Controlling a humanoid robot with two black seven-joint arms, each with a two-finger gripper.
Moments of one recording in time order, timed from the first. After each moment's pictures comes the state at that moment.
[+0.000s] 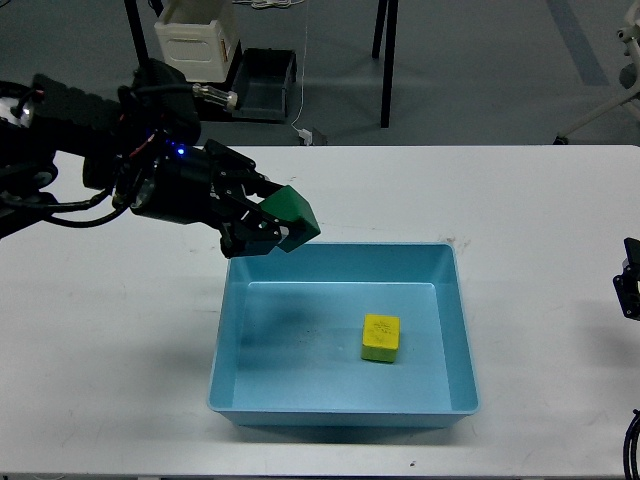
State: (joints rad) left arm -1.26 0.70 -0.24 -1.53 1.95 -0.49 -0.49; right arm -0.18 -0.25 1.48 1.50 -0.71 0.05 0.37
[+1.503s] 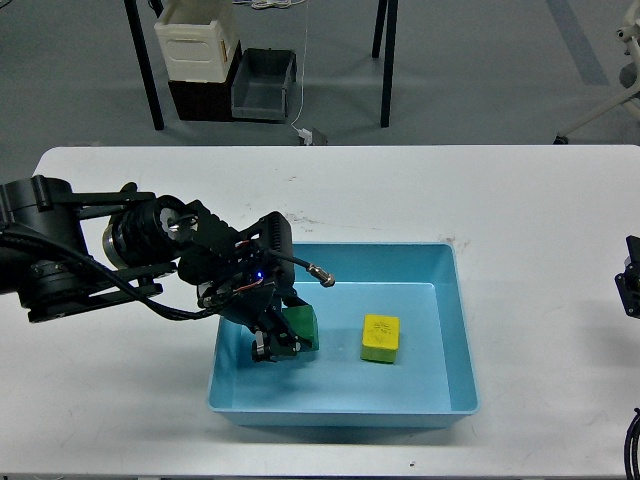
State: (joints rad) left arm -1.19 0.42 0.05 -1.35 2.18 -0.49 -0.49; right arm -0.18 -0.25 1.49 1.50 -0.70 0.05 0.37
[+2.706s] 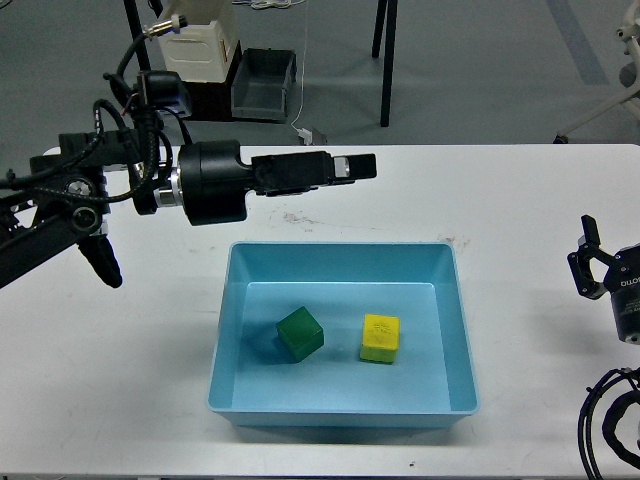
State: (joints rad) left arm -0.74 0.52 -0.69 -1.42 1.14 -0.49 -0.49; right arm -0.09 -0.17 1.42 1.50 -0.40 0.22 0.38
